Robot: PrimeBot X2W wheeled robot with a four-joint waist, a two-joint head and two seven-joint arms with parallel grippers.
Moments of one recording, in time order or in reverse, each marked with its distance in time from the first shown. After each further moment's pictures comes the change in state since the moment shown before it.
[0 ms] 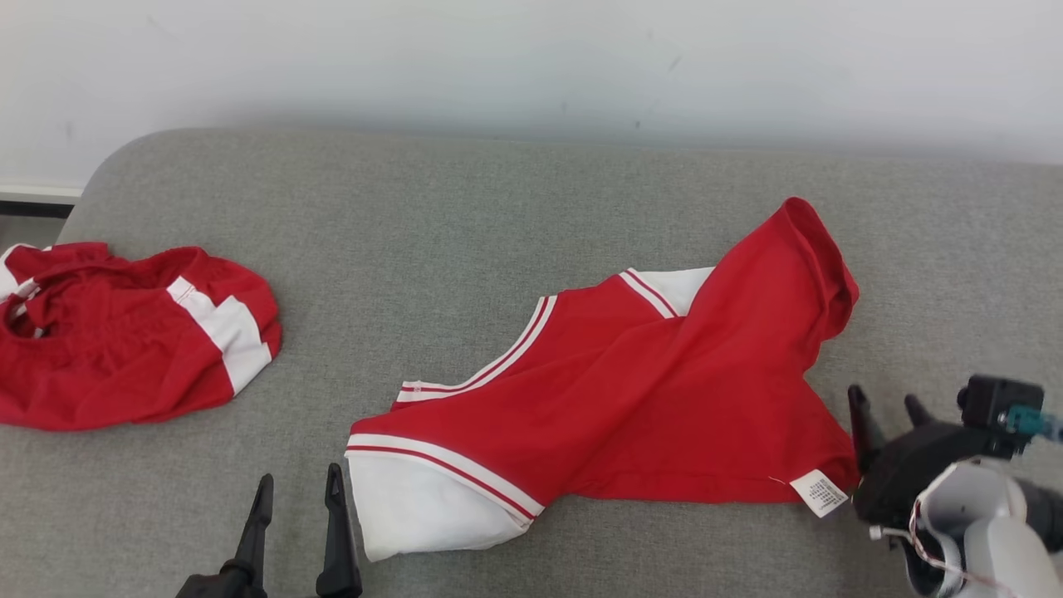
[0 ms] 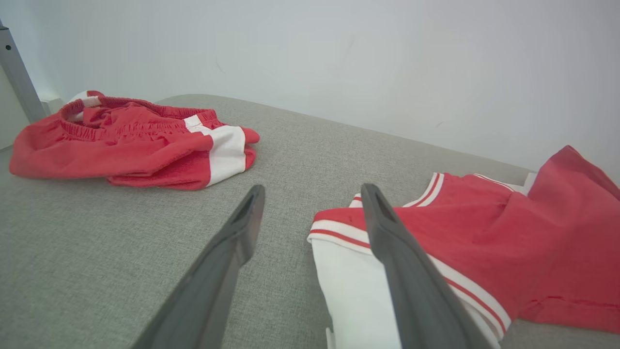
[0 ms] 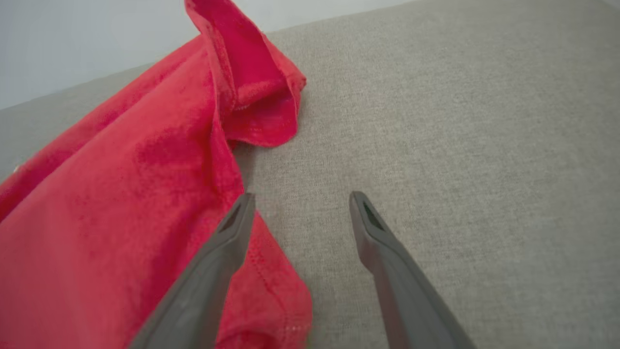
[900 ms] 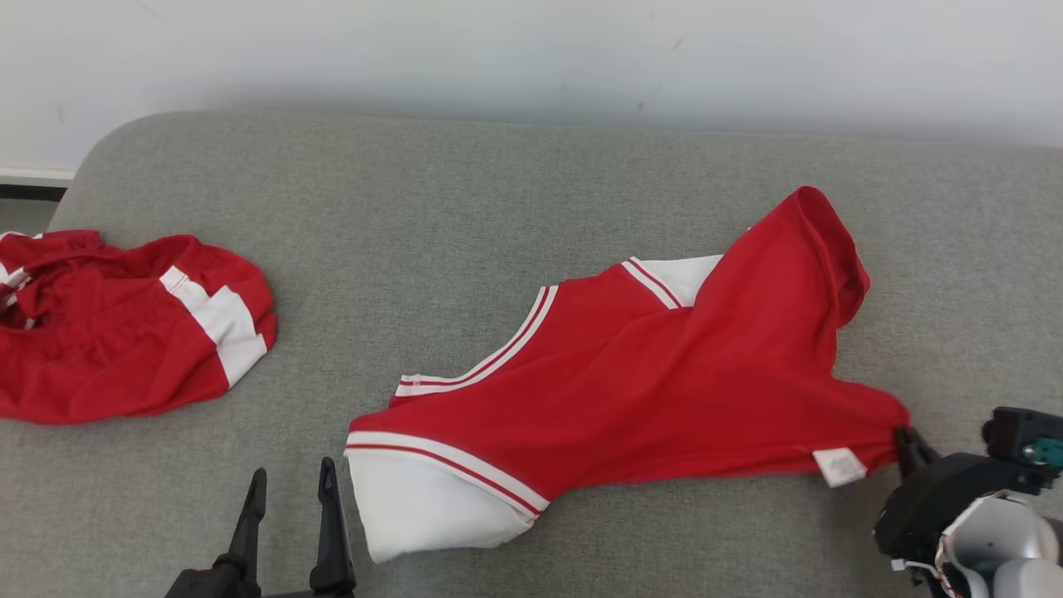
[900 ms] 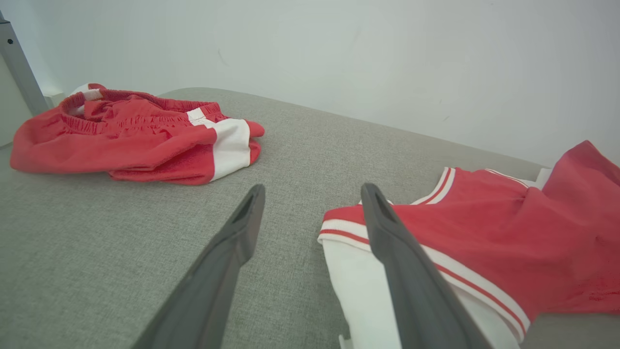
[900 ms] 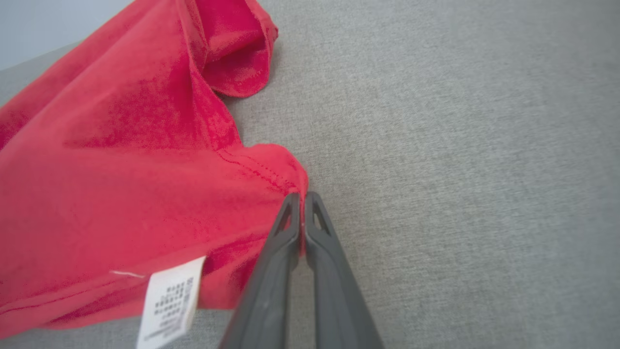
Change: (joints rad) left arm -0.011 0.000 0.013 0.006 0.003 -0.009 0.000; right arm 0.137 0.083 -0.076 -0.180 -0.053 0.000 0.152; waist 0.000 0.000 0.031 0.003
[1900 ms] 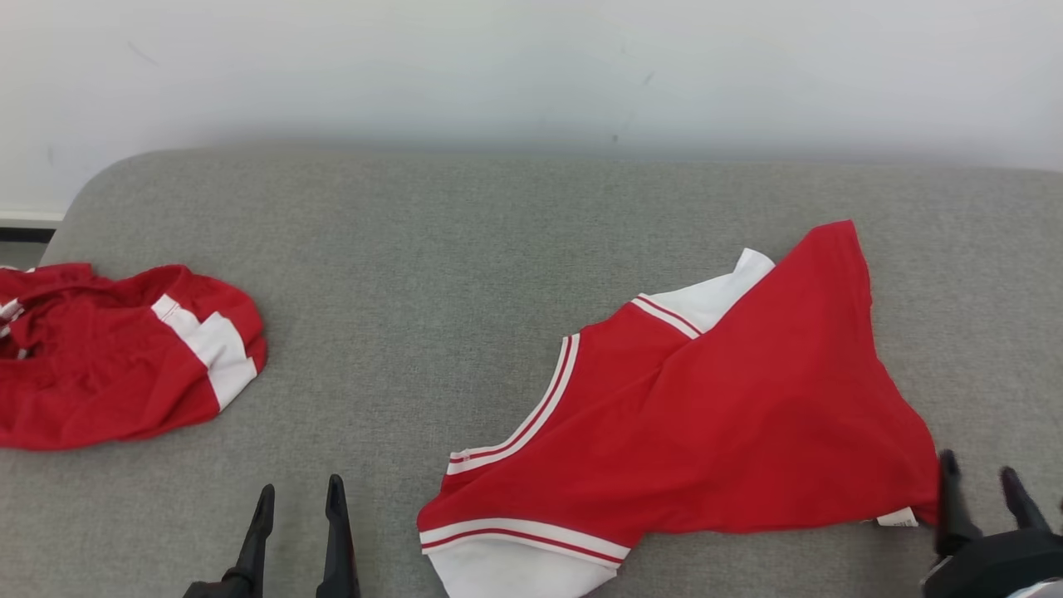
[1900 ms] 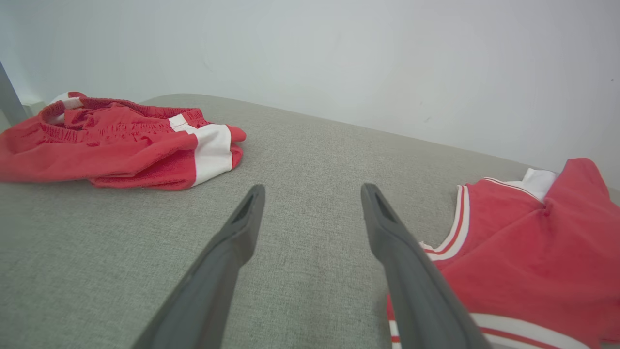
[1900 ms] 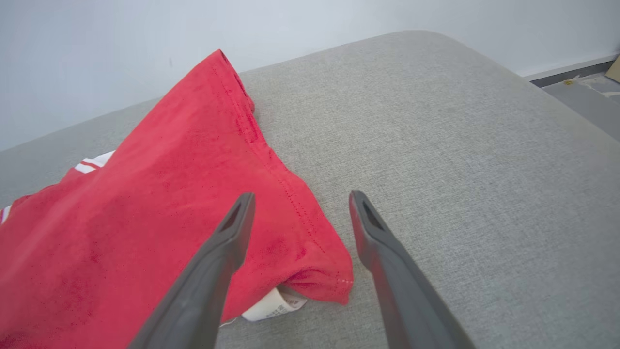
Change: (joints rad) left arm 0.022 0.000 -0.002 0.012 0.009 -0.010 0.000; right arm 0.164 0.001 -0.100 -0.120 0.063 0.000 -0.229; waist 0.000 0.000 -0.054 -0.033
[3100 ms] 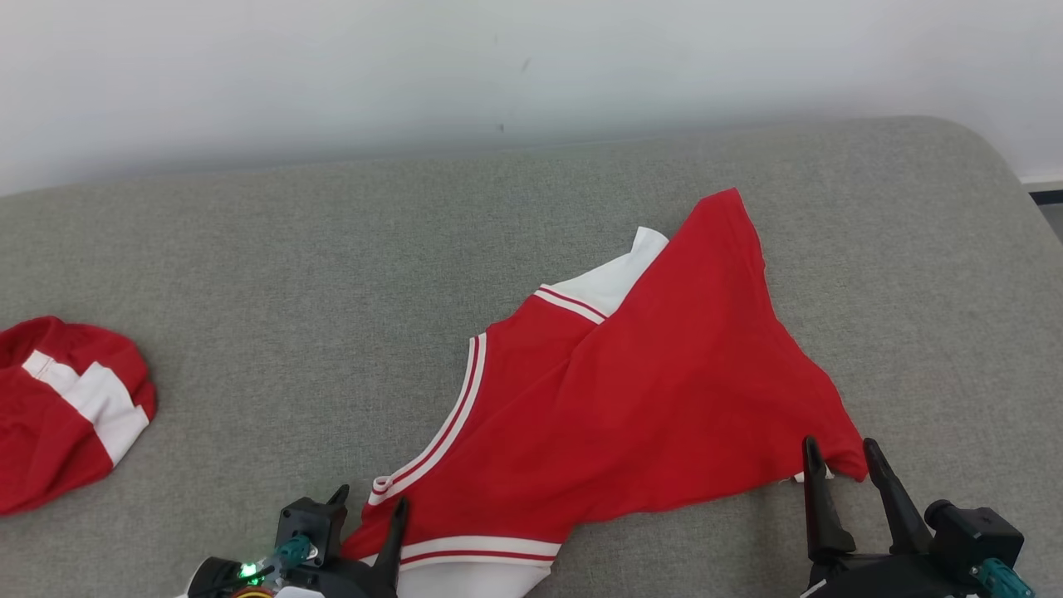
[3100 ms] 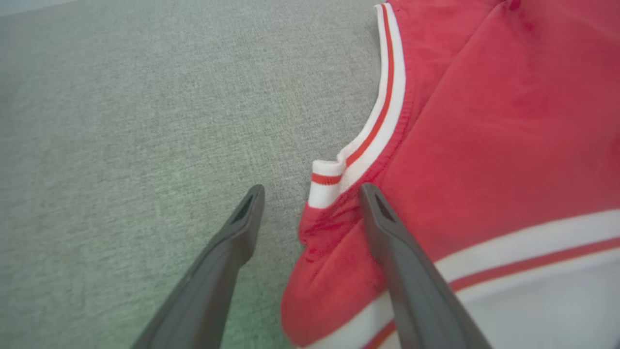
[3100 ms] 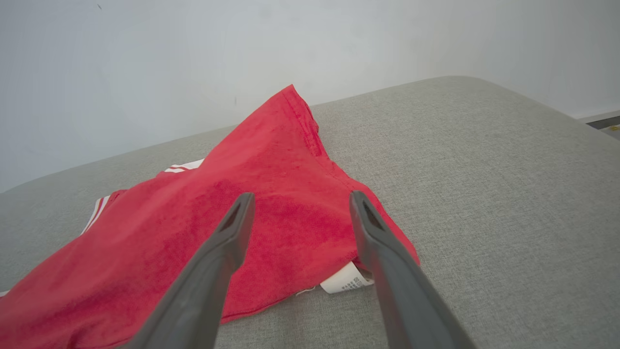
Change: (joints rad) left arm -0.258 0.100 -0.172 0.387 0.078 -0.114 0.223; right arm 0.031 0.001 0.342 0.034 0.012 0.000 -0.324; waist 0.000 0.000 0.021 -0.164
